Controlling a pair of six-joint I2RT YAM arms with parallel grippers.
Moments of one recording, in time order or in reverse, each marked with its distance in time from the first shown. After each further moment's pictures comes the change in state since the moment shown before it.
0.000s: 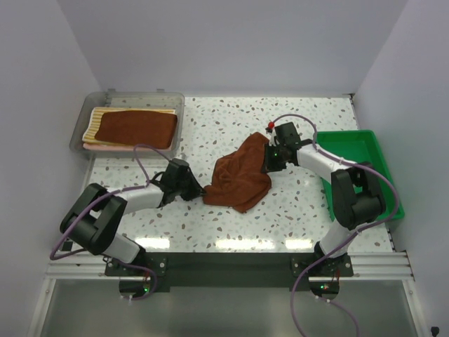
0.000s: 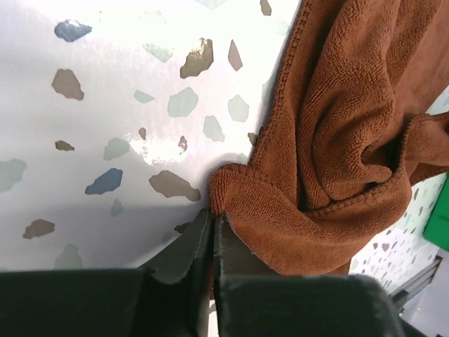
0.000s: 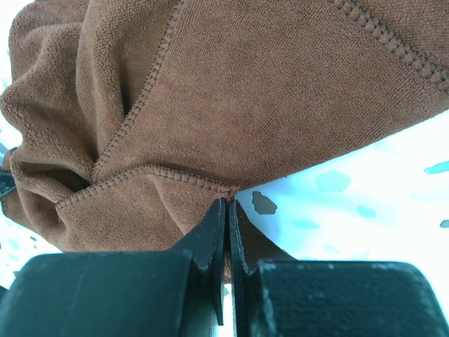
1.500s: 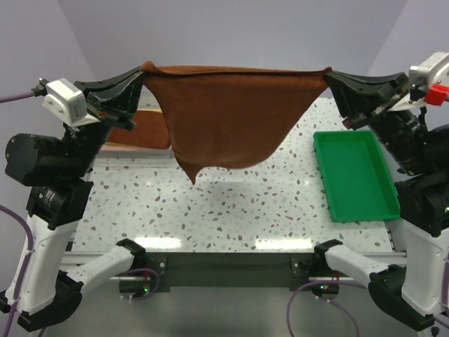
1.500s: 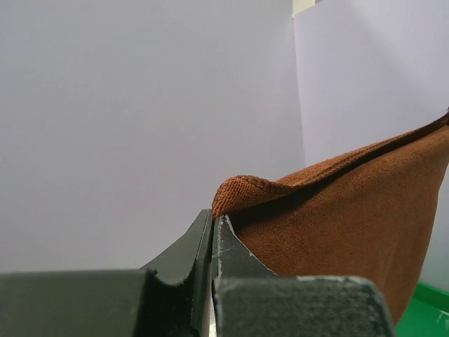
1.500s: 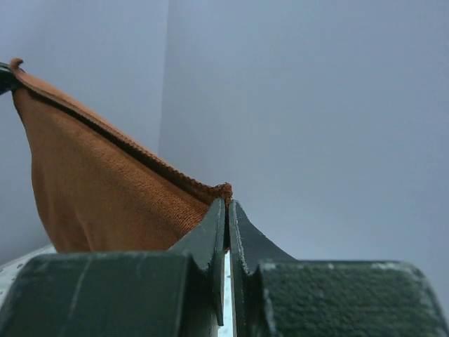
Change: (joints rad) left arm 0.027 -0.556 1.017 -0.162 0.036 0.976; right arm 0.007 -0.658 0.832 -0.079 -0.087 -0.322
